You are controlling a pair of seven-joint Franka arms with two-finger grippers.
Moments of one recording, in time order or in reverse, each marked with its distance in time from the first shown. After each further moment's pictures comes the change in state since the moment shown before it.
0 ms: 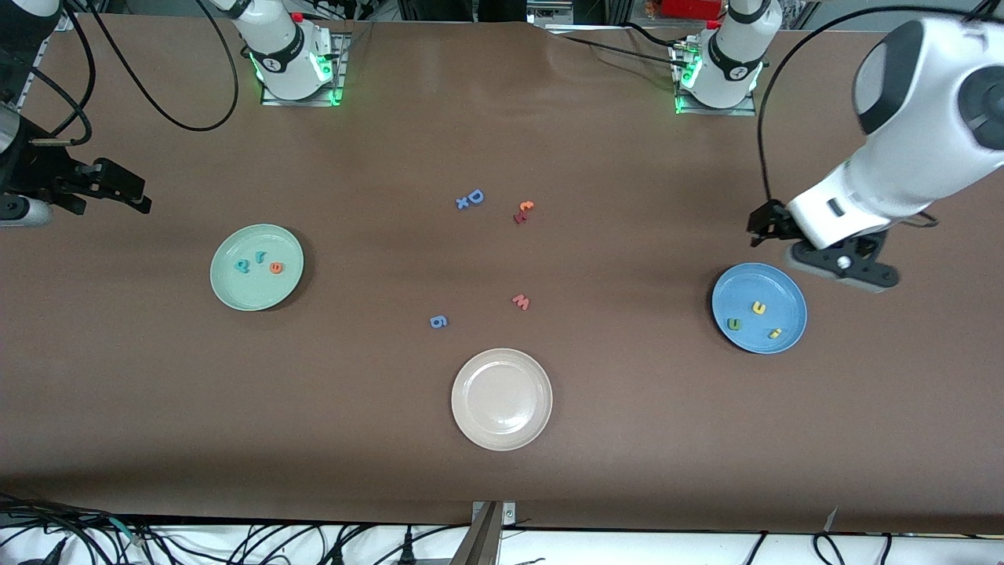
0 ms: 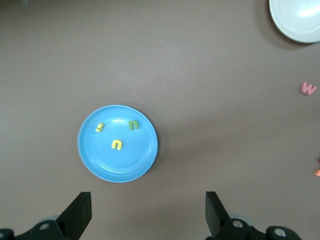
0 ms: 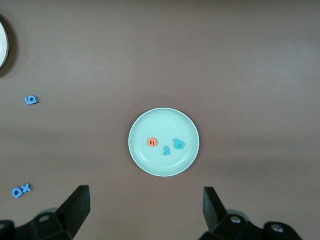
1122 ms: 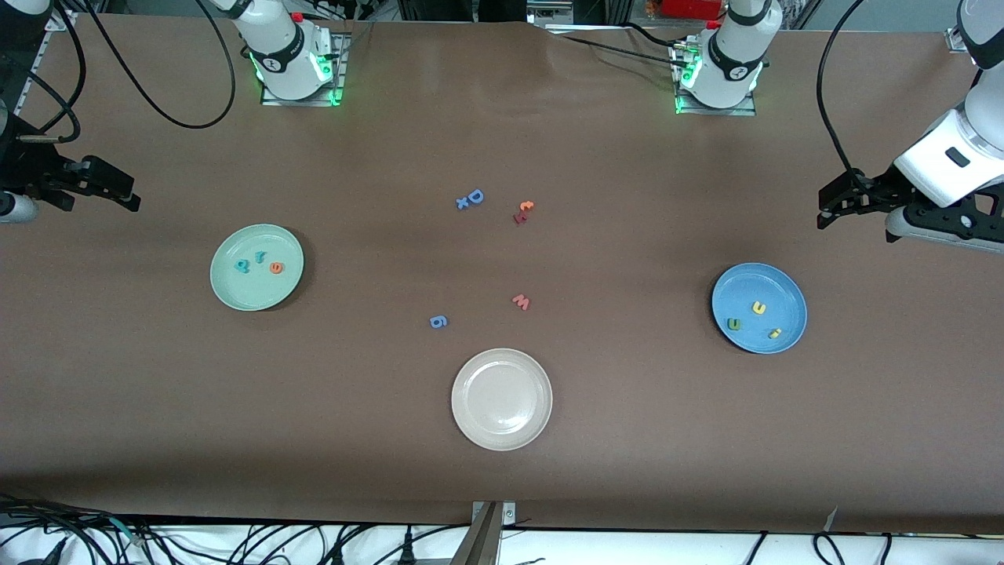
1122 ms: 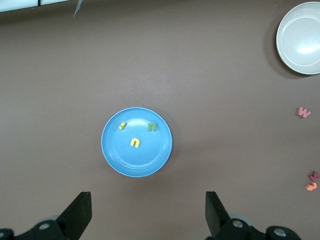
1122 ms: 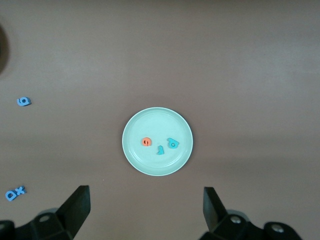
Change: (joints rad) left arm 0.105 -0.073 -0.022 0.030 -0.022 -0.042 -0.021; right arm -0.005 -0.013 -0.012 -0.015 -0.015 0.004 0.000
